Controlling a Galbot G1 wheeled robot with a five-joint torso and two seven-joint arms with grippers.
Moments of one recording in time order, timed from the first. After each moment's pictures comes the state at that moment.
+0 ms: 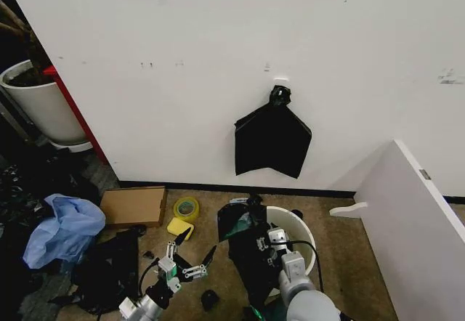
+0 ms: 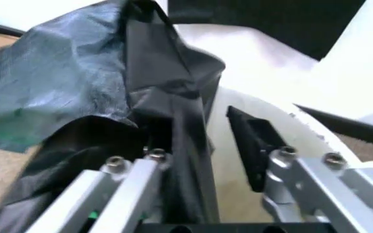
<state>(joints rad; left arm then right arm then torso) 1.59 -1.08 -0.29 -1.79 -0.48 -0.46 0.33 -1.28 0.98 -0.17 2.07 0.43 -0.33 0.63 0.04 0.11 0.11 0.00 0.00</state>
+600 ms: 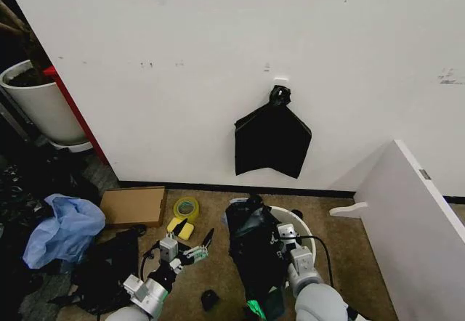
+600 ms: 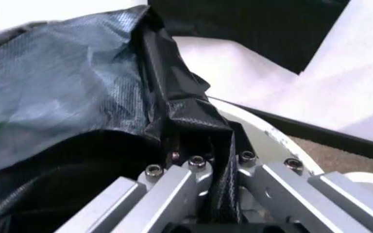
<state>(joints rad) 1.58 -1.01 -0.25 -1.95 -0.58 -0.24 0.09 -1.28 0.99 -0.12 2.04 0.40 -0.32 0.61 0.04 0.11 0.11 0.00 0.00</state>
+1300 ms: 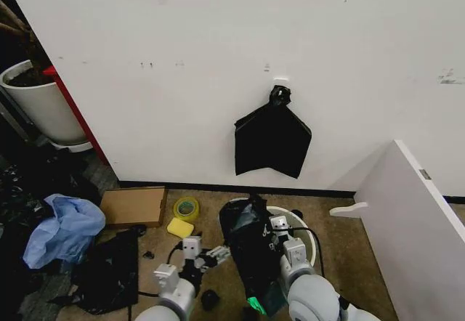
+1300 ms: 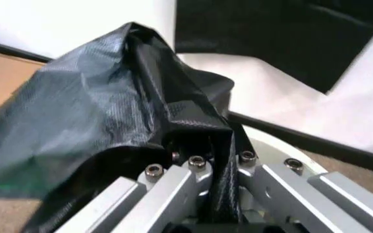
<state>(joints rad) 1.47 -1.04 0.02 -2.14 -0.73 0.19 -0.40 -1.17 0.99 -0.22 2.03 0.44 -0.34 0.62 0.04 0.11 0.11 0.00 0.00</state>
